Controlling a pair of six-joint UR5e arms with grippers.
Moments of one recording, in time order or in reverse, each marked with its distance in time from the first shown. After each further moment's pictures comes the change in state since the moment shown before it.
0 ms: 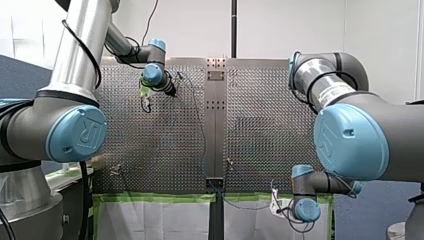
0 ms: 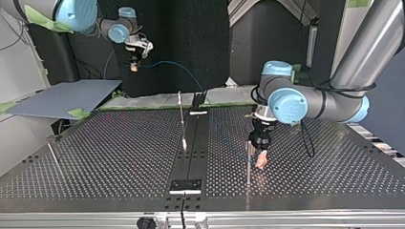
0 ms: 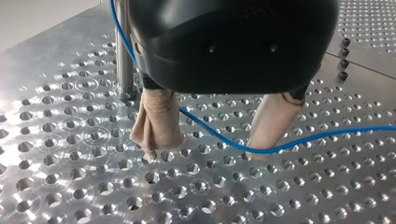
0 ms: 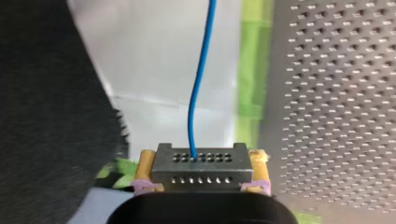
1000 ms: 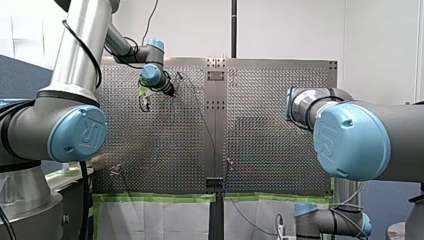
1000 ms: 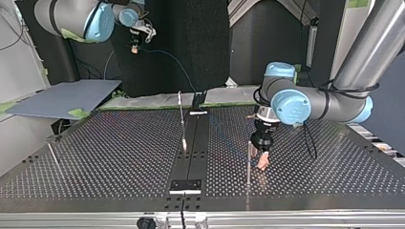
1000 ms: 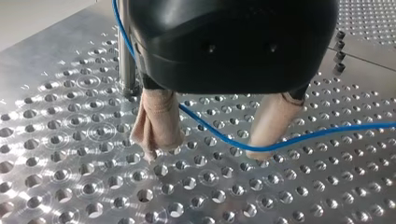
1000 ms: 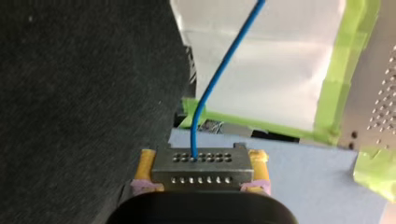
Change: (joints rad) left arm 0.017 0.000 0.000 0.008 0.020 0.046; right arm 0.003 0.269 0.000 -0.215 0.157 0.009
